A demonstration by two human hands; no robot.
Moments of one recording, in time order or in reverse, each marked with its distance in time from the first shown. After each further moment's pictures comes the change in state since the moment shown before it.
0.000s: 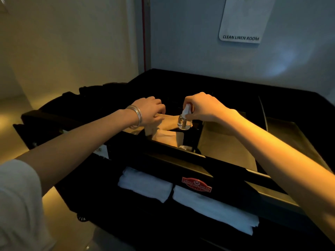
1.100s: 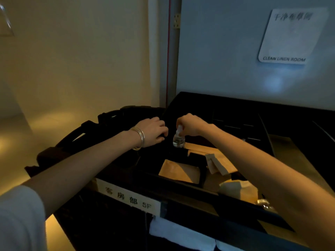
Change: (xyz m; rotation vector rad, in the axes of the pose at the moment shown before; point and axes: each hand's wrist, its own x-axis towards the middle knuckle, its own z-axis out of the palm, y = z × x) left_hand 0.006 -0.192 0.074 0.042 -0.014 0.134; right_hand 0.220 -0.087 0.084 -0.028 -0.235 0.107
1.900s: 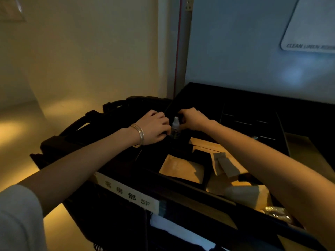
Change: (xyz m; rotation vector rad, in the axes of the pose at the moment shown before) left_hand -0.002 -0.001 0.016 0.004 0.051 0.024; right_hand 0.045 0.013 0.028 0.126 0.034 0.009
